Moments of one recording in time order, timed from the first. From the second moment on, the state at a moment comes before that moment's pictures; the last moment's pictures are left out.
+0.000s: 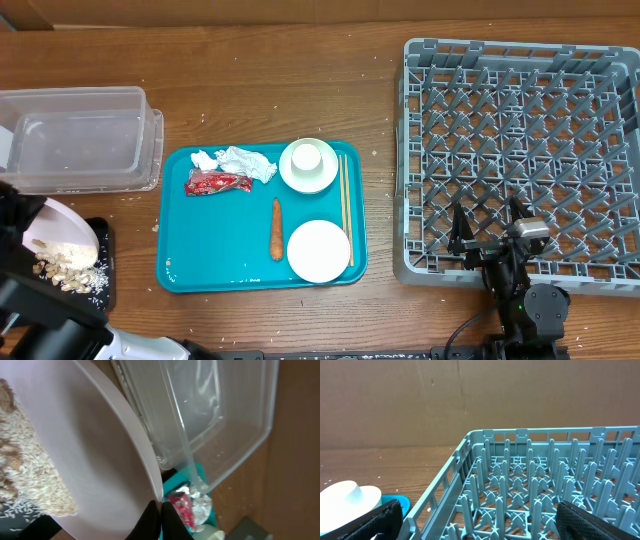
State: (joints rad) left arm 1.01 1.80 1.59 -1.18 0.59 -0.28; right arm 0.03 0.01 0.02 -0.03 -0.11 0.10
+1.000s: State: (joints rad) left arm 1.36 1.80 1.59 -1.15 1.13 -0.27; right arm 0.03 0.01 0.02 -0.03 -0.11 0.10
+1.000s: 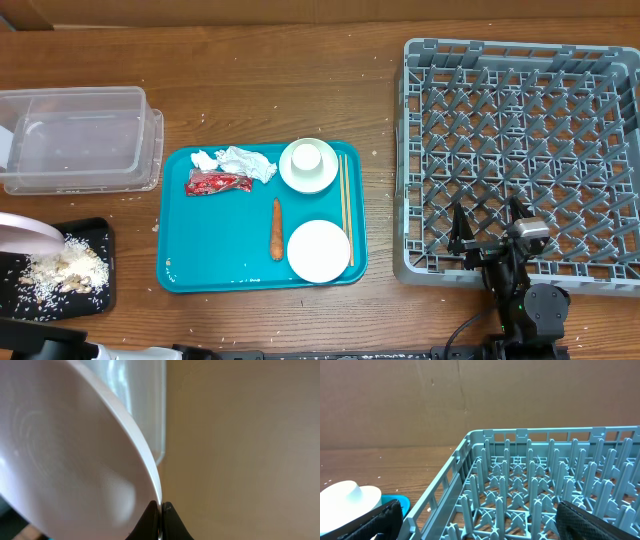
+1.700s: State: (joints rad) left arm 1.38 1.80 1.59 -1.31 1.22 -0.27; right arm 0.03 0.01 0.02 -0.03 -0.11 0.10
